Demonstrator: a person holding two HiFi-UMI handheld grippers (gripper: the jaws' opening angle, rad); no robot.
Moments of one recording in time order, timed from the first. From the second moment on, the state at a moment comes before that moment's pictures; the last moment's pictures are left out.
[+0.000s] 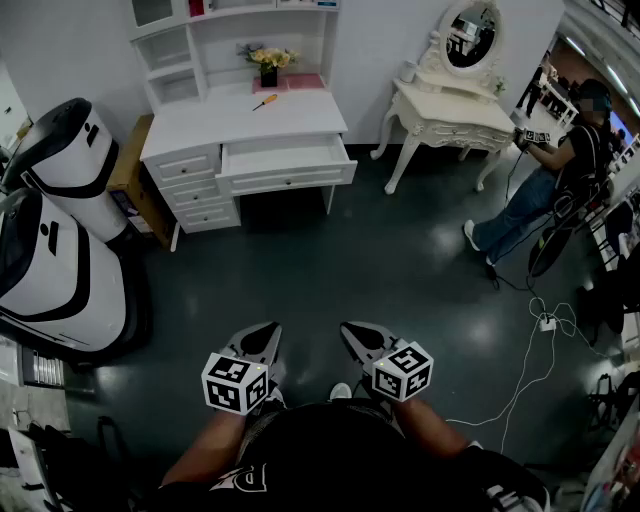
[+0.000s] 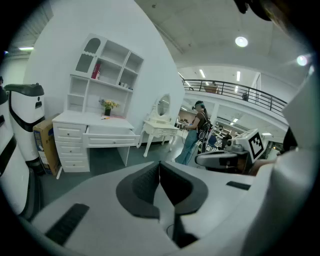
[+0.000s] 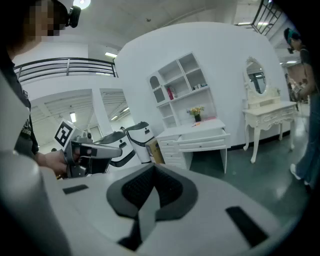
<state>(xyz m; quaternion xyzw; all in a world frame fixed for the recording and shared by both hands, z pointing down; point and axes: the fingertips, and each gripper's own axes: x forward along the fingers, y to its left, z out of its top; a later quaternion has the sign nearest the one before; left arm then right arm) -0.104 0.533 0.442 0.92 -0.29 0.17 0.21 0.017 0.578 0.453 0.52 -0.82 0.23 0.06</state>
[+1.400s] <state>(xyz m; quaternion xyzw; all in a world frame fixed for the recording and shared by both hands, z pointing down) -0.154 0.498 0.443 0.92 -0.29 0.17 0.20 -0.045 0.546 0.454 0.52 -0.82 0.22 0.07</state>
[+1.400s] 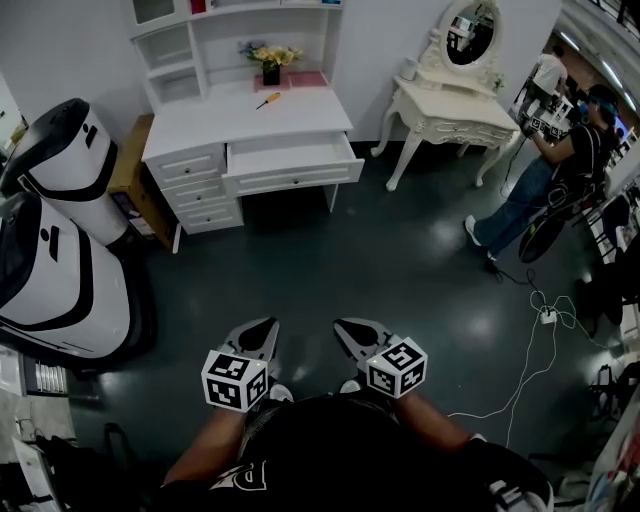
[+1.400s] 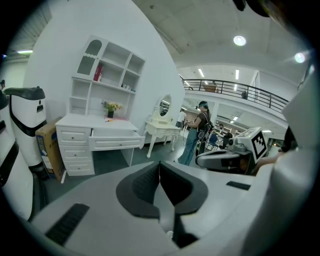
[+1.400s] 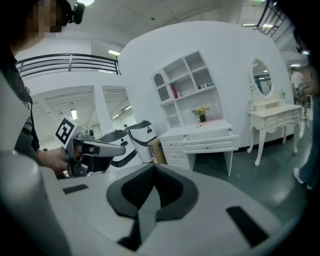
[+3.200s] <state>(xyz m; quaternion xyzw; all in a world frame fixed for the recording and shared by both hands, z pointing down) -0.126 0.341 0.461 0.92 -0.28 0.19 0.21 -0.010 0.369 0.461 0.53 -0.81 0.21 0.07</state>
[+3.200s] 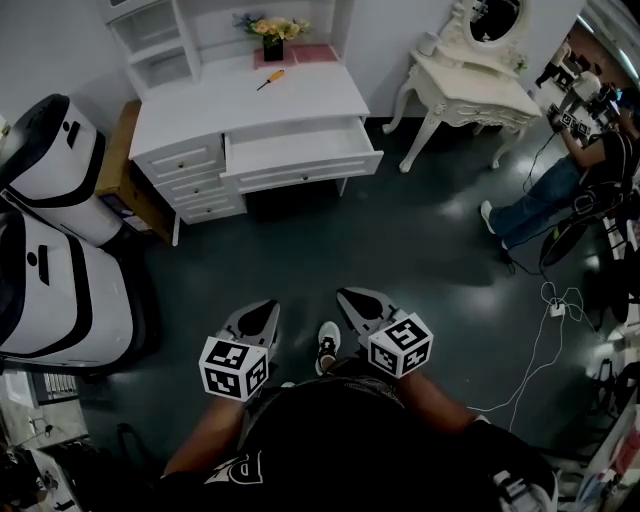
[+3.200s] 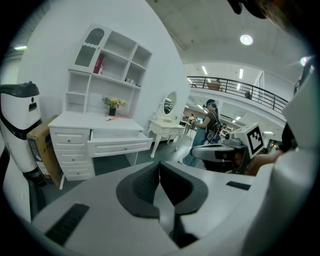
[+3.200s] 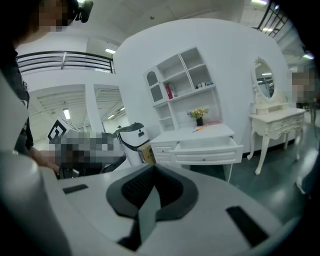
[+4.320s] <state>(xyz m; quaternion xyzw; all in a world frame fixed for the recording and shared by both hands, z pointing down) -0.033 0.234 0.447 0.91 -0.32 0.18 0.21 0.084 0.261 0.454 0.51 -0.83 0.22 0.05</state>
